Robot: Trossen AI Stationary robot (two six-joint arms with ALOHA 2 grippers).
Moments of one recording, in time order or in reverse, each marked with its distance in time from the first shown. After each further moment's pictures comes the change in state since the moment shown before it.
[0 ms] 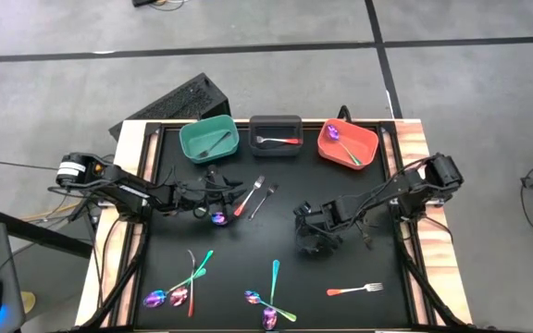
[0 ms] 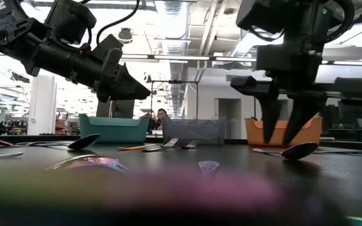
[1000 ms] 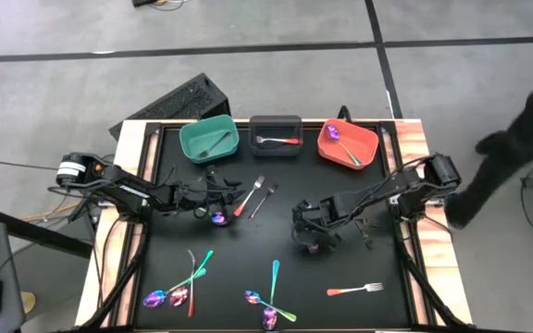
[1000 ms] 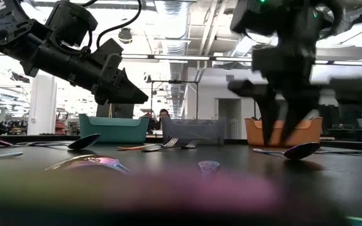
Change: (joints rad) left arm 0.000 0.000 0.000 -0.046 -0.021 -0.012; right arm -0.035 -0.002 0.036 -0.011 -0.026 -0.021
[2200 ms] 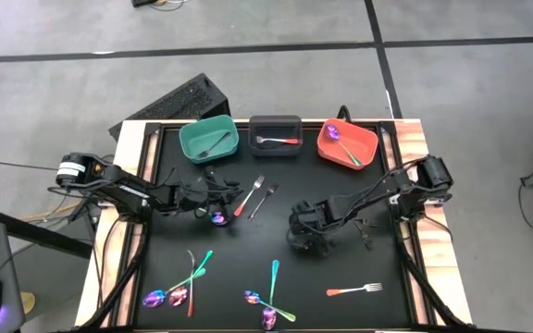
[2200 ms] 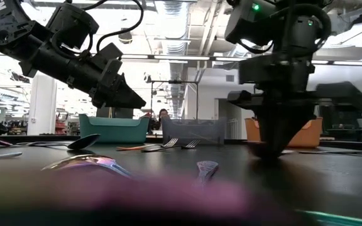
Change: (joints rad) left arm 0.000 0.001 0.000 -0.052 -0.014 -0.029; right arm -0.002 0.108 -0.011 0.093 -0.010 0.244
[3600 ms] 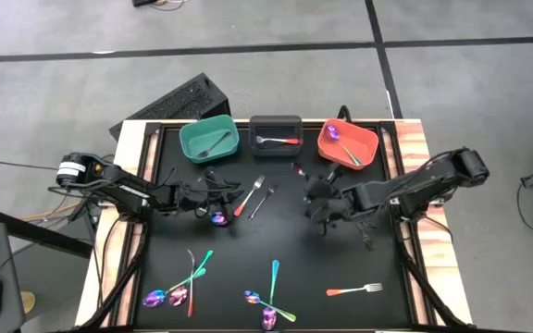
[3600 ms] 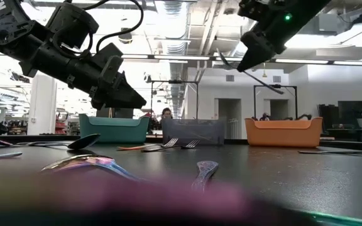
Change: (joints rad) left arm 0.000 0.000 0.000 0.004 0.010 -0.062; right arm 0.019 -0.365 -0.032 0.007 0.950 0.615
